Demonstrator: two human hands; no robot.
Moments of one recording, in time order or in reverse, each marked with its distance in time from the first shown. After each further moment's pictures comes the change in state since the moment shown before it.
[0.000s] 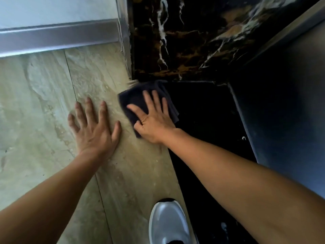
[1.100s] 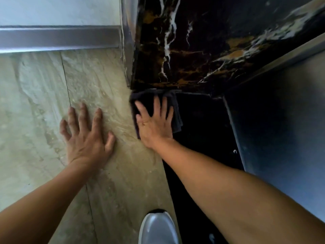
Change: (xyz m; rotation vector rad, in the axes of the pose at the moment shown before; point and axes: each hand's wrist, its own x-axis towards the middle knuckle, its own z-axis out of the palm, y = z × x) left_hand 0.001 -0.001 -0.005 -0.073 0.006 0.003; right_hand 0.011 -0.001 0.004 0.031 0.131 0.256
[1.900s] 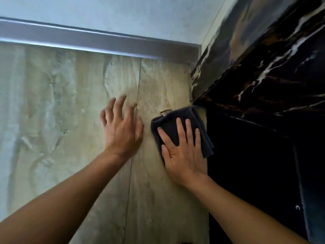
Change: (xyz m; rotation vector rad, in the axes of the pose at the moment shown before) left_hand 0.017 -0.041 -0.024 -0.167 0.246 -0.139; right_hand -0.029 -0.038 0.025 -0.095 0.103 -0.408
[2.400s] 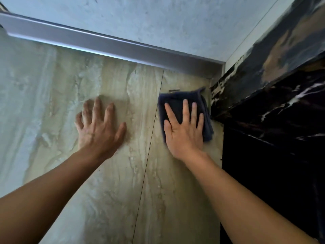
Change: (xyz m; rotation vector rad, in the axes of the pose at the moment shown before) left_hand 0.006 -0.090 -0.029 0.221 -0.135 -0.208; right_hand 0.091 -0.036 -0.014 0.048 -0.021 0.048
